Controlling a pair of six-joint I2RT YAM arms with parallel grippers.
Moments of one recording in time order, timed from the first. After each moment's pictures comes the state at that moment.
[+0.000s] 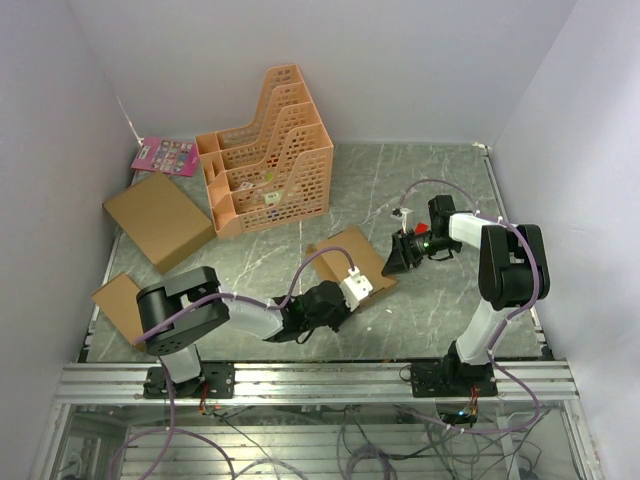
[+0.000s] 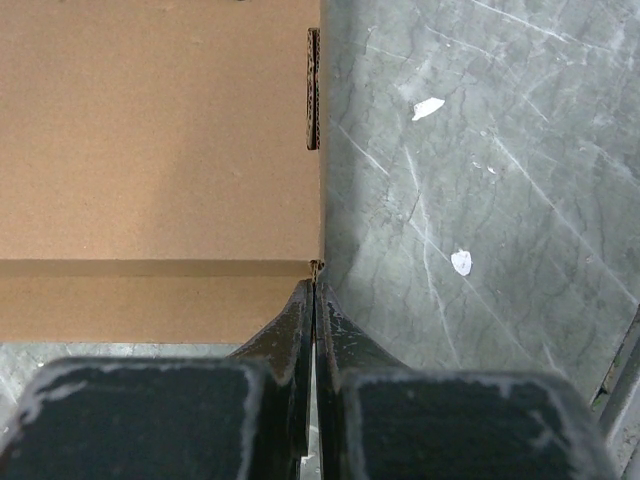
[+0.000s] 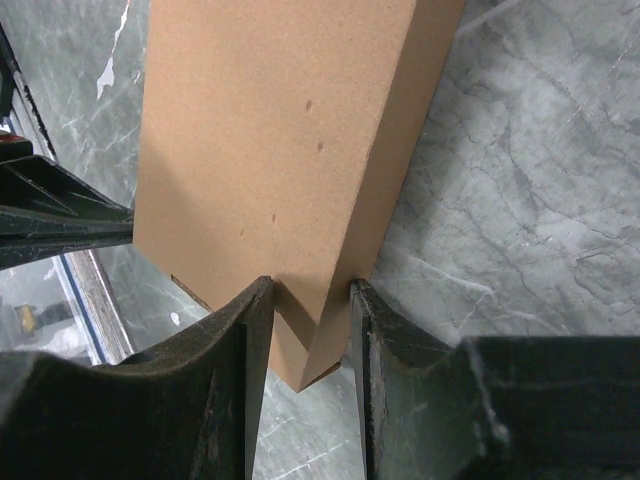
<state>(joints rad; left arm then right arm) -1.19 1.70 0.63 0.55 -0.15 -0.05 0.05 1.83 1.00 -0.62 -0.92 -0.54</state>
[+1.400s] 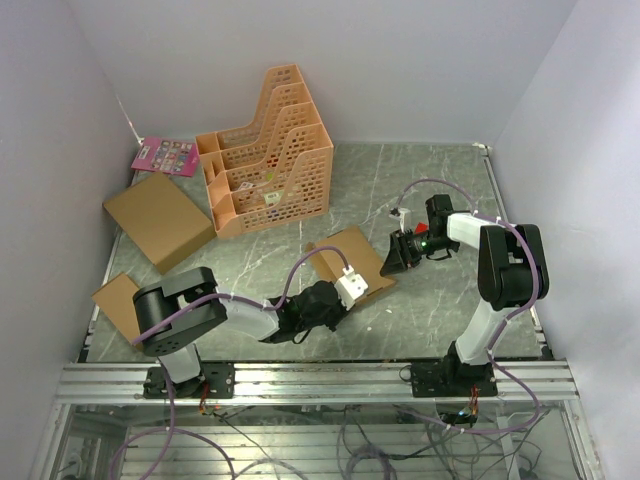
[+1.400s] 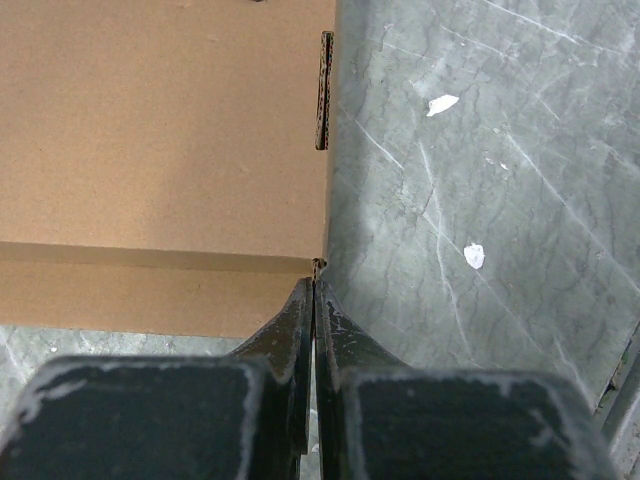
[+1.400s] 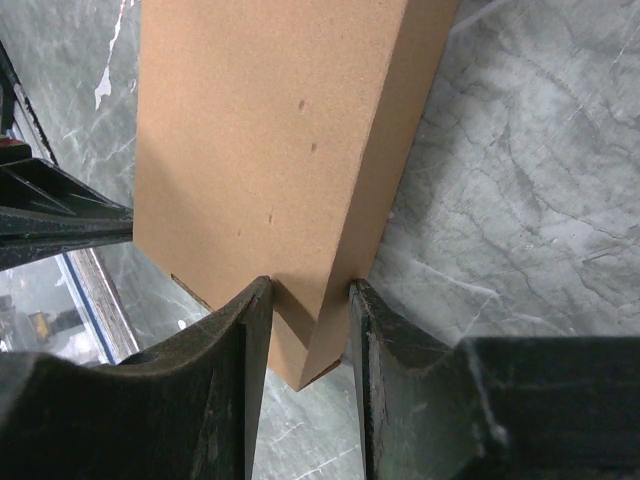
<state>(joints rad) -1.18 1.68 0.60 0.58 -0.15 -0.06 0.06 1.83 1.00 -0.60 -0.88 -0.48</state>
